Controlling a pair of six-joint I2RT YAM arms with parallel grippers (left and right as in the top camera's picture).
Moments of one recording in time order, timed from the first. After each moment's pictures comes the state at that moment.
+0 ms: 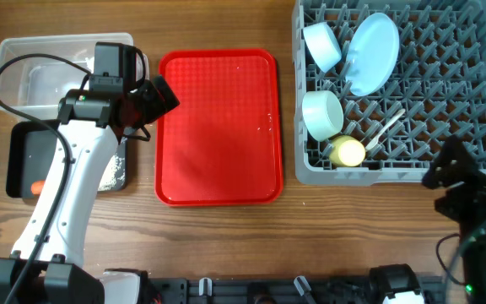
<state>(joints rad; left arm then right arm) -0.10 1.49 1.29 -0.90 0.01 -0.65 0.12 0.54 1.17 -0.89 0.33 0.46</state>
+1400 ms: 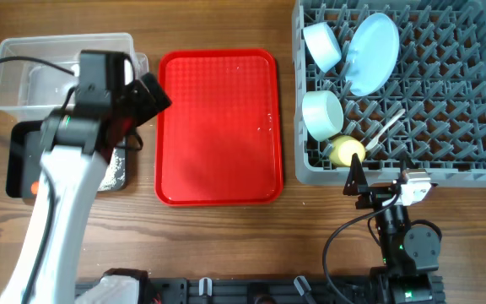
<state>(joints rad) -0.11 1.32 1.28 -0.88 -0.06 -0.65 0.09 0.02 0.01 0.00 0.02 0.13</state>
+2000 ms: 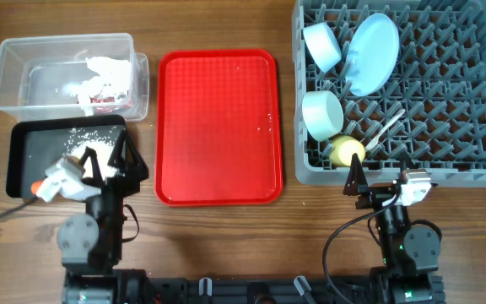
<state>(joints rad) -0.02 0.29 0.33 -0.09 -0.11 -0.65 0.09 0.02 0.01 0.00 0.02 0.13</state>
